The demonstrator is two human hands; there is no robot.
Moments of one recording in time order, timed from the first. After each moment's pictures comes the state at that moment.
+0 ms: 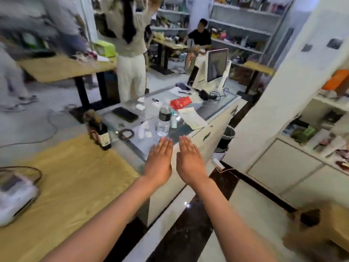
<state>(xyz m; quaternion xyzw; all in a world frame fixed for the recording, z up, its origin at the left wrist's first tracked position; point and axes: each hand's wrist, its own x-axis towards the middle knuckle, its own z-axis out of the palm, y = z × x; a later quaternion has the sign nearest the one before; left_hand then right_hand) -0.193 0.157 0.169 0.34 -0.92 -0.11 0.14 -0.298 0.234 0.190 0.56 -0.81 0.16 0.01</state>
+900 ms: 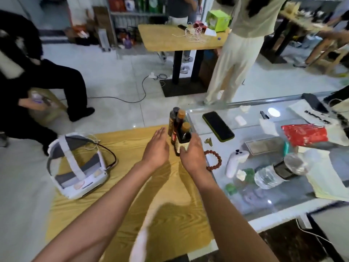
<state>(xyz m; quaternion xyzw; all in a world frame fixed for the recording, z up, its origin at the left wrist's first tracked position) -0.027 -0.168 0.088 0.63 -0.71 -0.24 0.21 -0.165 -0.160 0.071 0.62 -0.72 0.24 -0.22</state>
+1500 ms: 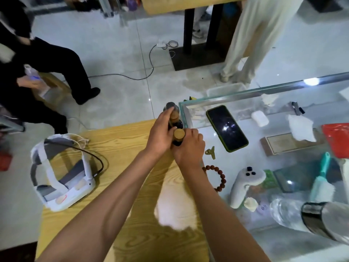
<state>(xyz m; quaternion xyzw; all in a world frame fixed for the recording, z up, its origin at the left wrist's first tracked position) -0.087 -0.311 0.035 0.65 -0.65 -0.29 0.28 -0.187 -0.277 0.011 0.61 -0.74 0.20 -0.19</state>
